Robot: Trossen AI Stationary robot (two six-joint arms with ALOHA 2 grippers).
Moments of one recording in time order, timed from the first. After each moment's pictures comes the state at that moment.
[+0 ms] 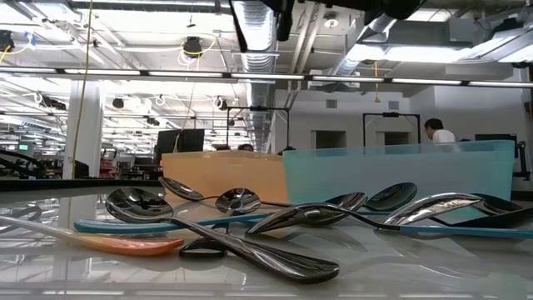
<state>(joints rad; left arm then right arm) -0.40 1.06 0.89 0.24 -0.84 -0.05 -0.01 1.59 1.07 0.64 -0.20 0.49</state>
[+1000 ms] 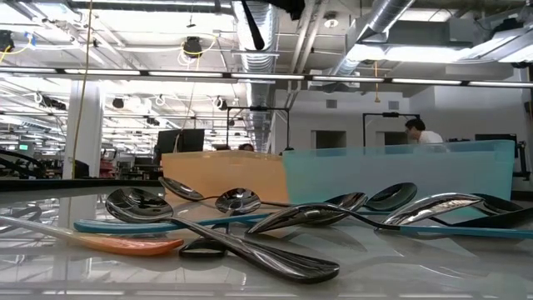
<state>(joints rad) -0.40 1.07 0.89 0.19 -0.66 -0.26 0.06 1.55 1.20 0.19 0.04 -0.08</state>
